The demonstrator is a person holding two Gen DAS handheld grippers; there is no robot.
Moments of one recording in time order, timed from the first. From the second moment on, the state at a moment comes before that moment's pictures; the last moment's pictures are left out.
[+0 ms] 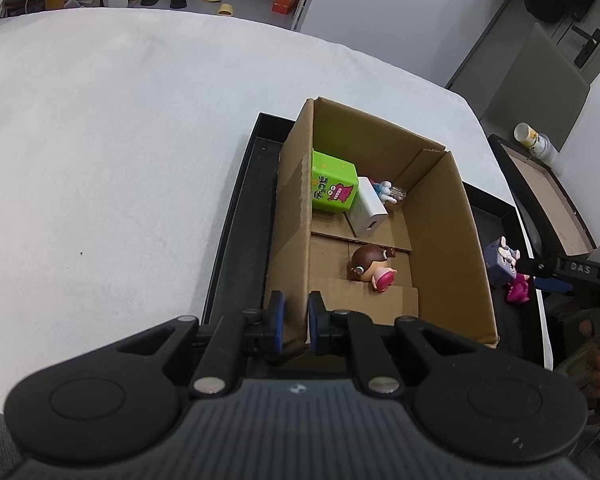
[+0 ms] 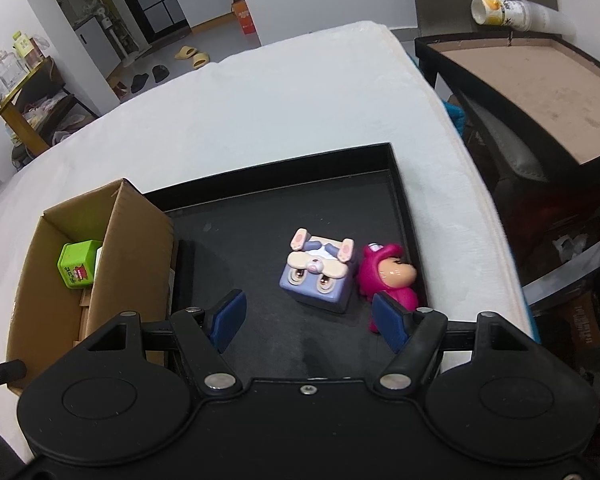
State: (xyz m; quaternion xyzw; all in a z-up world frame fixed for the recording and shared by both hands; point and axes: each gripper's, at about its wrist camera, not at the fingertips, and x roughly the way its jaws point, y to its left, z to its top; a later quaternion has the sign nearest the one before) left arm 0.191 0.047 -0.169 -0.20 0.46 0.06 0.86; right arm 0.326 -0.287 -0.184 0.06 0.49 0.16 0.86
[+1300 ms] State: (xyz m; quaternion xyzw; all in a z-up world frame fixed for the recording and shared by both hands) left arm 0.189 0.049 -0.166 -0.20 0.46 0.07 0.86; right arm 0.350 -0.260 -0.220 0.06 0.54 0.06 0.84
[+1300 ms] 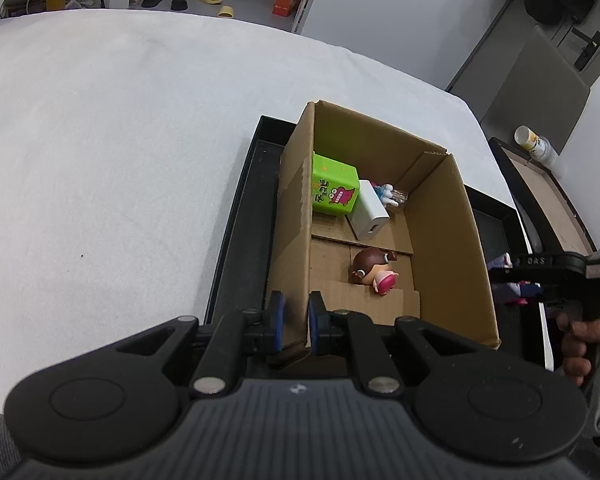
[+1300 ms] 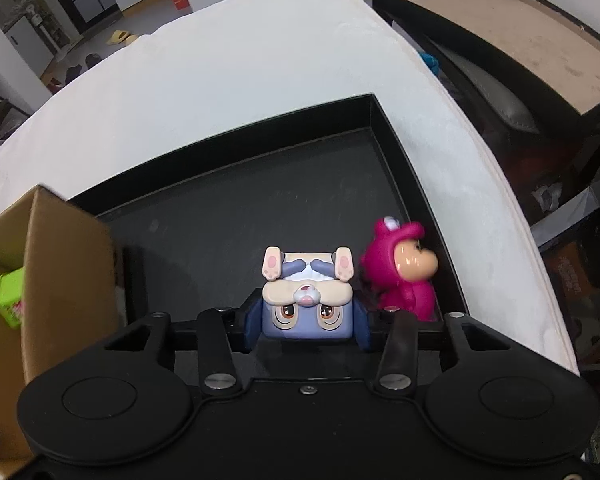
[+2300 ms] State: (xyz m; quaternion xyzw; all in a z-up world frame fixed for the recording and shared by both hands) left arm 0.184 0.049 -0.163 -0.20 0.46 0.07 0.86; right arm 0.306 -0.265 -0.131 0.08 0.48 0.11 0.87
